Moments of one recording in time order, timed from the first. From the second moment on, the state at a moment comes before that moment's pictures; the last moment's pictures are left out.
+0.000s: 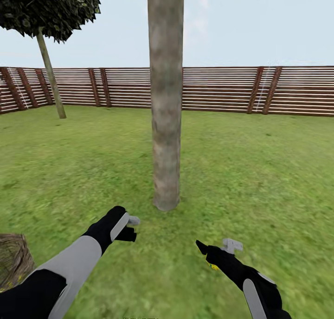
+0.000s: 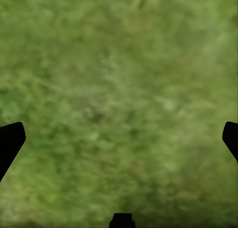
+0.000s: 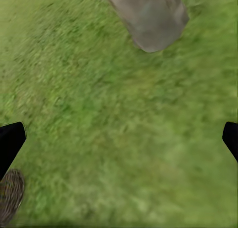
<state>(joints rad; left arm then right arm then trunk) -0.90 -0.05 -0.32 -0.48 0.41 0.98 0.32 -0.12 0.08 -0.08 -1.48 -0.36 0.58 0.20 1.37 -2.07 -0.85</state>
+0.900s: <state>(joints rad) -0.90 -0.04 -0.33 -0.52 0.41 0.98 0.32 -0.12 0.08 -0.06 -1.48 -0.36 0.58 0.20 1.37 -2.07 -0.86</state>
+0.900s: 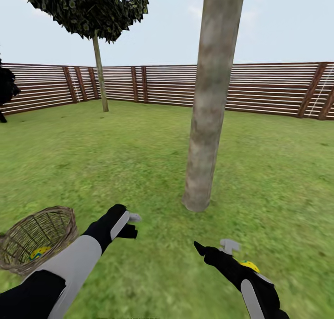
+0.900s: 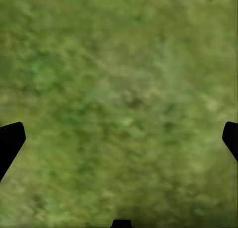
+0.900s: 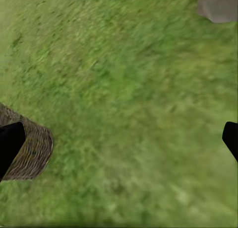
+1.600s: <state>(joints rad) -0.85 0.01 -0.30 -1.10 0.41 1.03 0.31 -0.12 0.08 -0.06 -1.47 -0.36 0.58 0.21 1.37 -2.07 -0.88</state>
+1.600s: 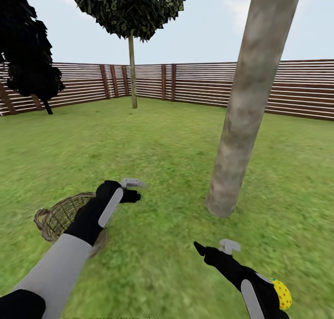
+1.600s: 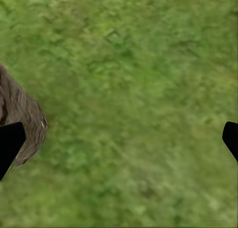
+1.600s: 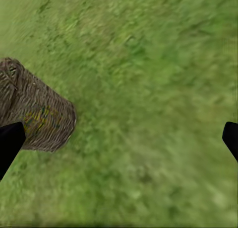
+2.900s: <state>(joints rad) -0.83 0.06 -0.21 -1.15 0.41 1.03 0.31 -0.12 0.08 -0.05 -1.47 -0.36 0.58 0.21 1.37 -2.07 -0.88</state>
